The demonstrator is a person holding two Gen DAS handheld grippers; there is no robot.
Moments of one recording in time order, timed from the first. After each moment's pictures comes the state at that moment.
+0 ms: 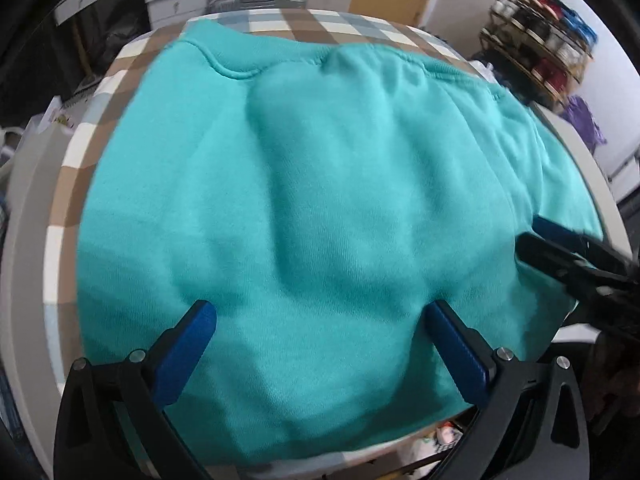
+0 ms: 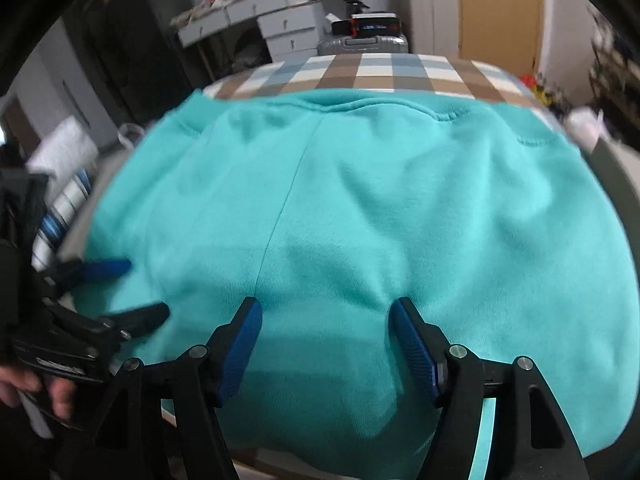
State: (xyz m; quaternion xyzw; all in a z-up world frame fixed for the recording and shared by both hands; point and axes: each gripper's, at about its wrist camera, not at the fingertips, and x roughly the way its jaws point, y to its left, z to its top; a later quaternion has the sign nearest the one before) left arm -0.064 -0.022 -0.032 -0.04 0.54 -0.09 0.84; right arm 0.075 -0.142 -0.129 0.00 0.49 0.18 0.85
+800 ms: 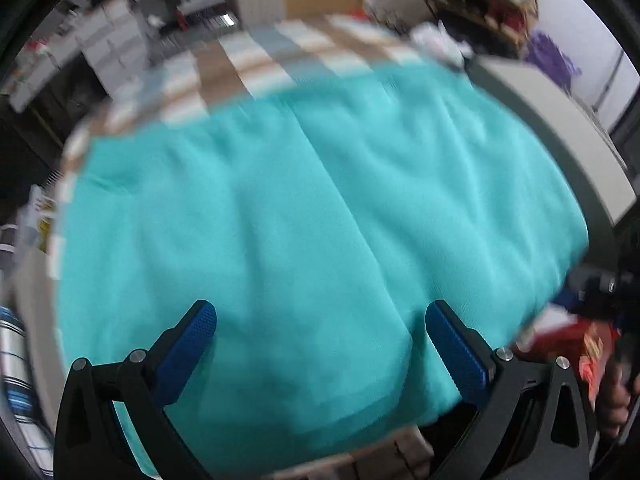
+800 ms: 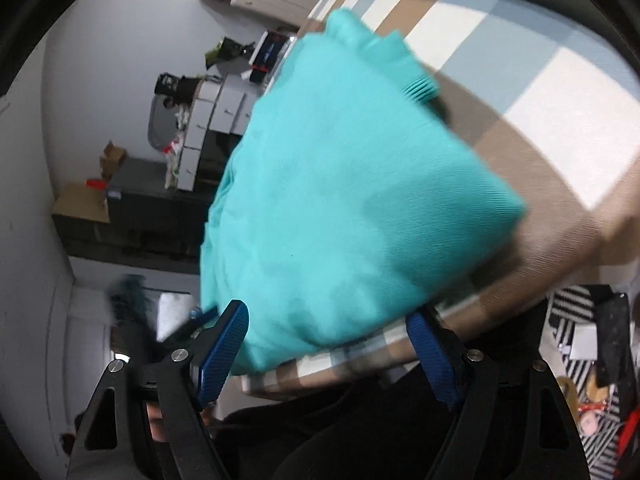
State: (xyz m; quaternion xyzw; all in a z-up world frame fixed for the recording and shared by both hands) left arm -0.041 -0.119 0.002 0.09 0.51 -0.12 0.84; right arm 0.012 -0.328 -0.160 0.42 0.50 0.18 0.74
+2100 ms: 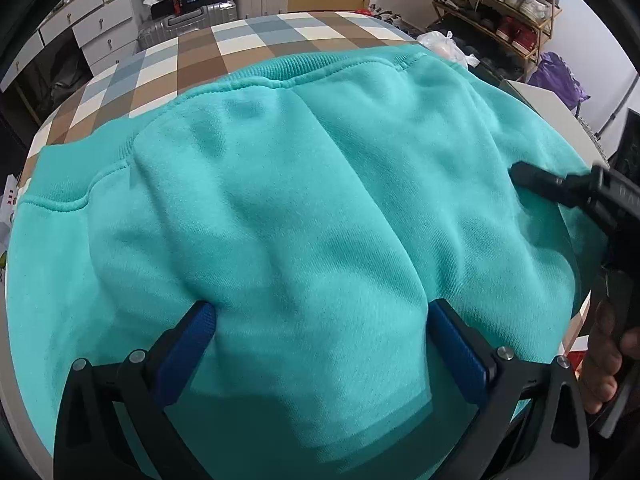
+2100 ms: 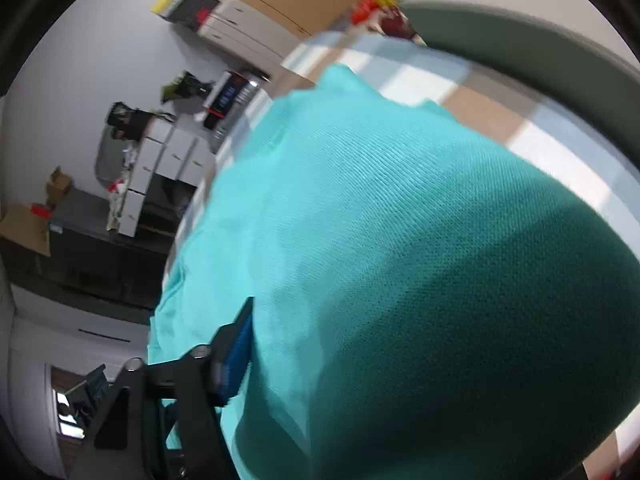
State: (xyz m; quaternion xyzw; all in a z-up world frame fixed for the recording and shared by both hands) left arm 0.025 -0.128 -0.034 0.05 0.55 -0.14 0.82; right arm 0.101 -0.320 -0.139 0.36 0.46 0.06 0.81
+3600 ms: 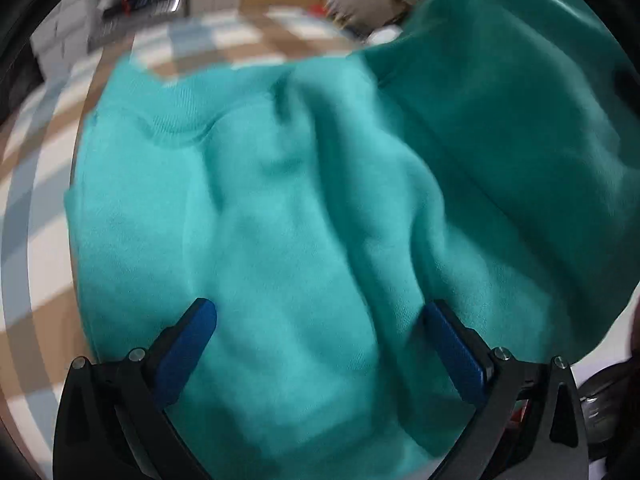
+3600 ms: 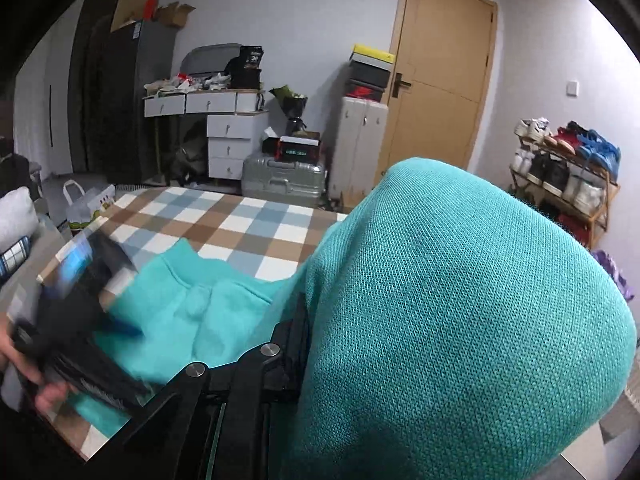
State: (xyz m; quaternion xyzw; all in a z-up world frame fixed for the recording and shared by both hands) left arm 0.026 -0.193 -0.028 0.03 0.54 -0.22 0.81; right arm 0.068 -0.281 0.010 -0.13 0.28 0.08 0.95
